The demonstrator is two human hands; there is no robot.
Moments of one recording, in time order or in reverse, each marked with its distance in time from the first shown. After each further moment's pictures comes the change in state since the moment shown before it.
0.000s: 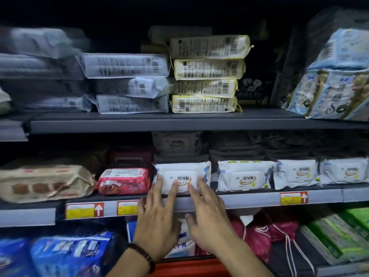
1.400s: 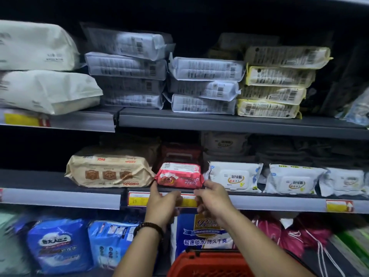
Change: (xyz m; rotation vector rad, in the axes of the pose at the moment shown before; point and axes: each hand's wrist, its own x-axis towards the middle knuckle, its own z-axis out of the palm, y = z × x) left_hand -0.012 -0.121 -0.063 -1.250 -0.011 -0.752; right_hand 0.058 -0.134 0.036 0.965 -0.092 0.452
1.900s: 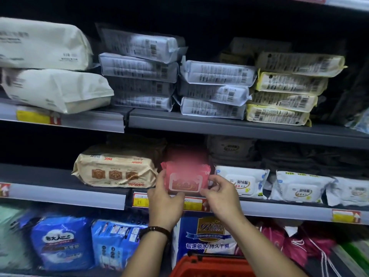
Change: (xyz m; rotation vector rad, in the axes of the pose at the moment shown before) left_hand 0.007 0.001 -0.006 0.105 0.091 0.254; right_hand 0.008 -0.002 0.003 -0.120 0.208 -0.292
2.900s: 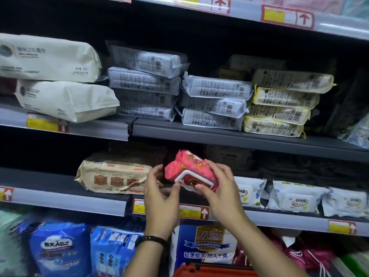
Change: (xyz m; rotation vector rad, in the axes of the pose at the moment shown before) left_hand -0.012 0.025 -0.010 -0.144 0.153 0.256; right_hand 0.000 -0.027 -0.019 -0.152 0.024 -0.418
